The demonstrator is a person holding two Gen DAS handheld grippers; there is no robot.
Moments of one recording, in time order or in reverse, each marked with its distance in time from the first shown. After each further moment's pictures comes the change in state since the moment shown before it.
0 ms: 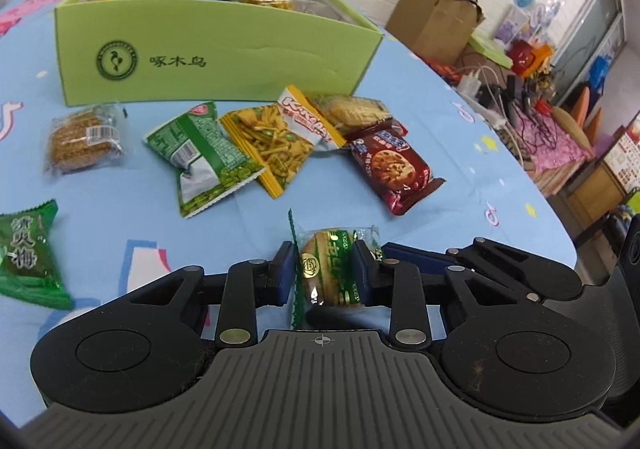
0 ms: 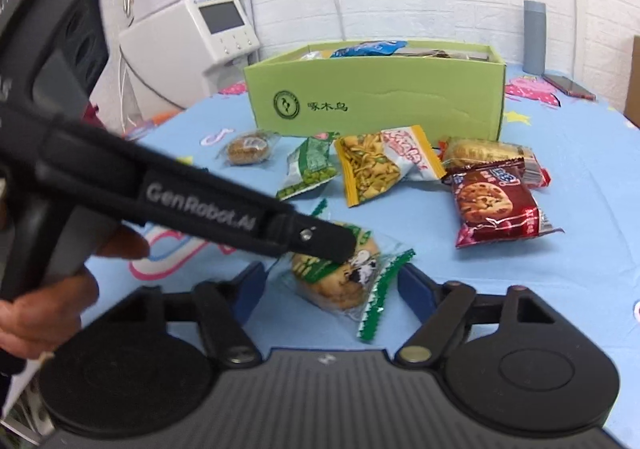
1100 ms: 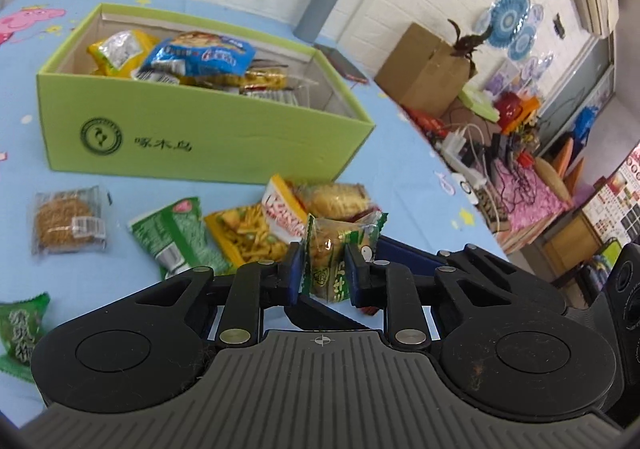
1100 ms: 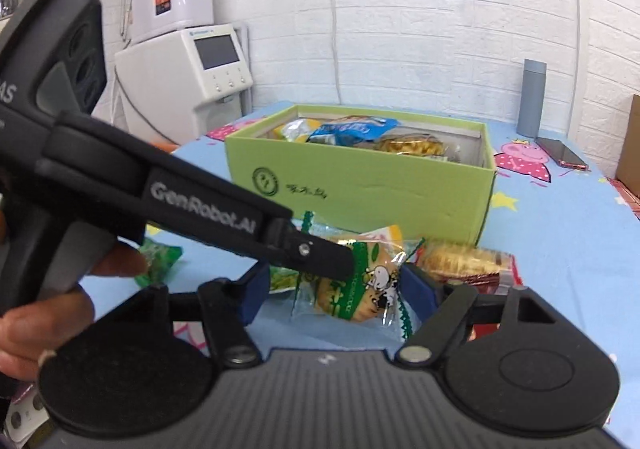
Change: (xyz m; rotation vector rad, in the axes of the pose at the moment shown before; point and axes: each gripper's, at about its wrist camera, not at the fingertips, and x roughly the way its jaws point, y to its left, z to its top) left arm -0.008 0.002 0.061 -0.074 -0.097 -0.073; right arm 0.008 -0.009 0.058 -0.082 -0.097 -0.046
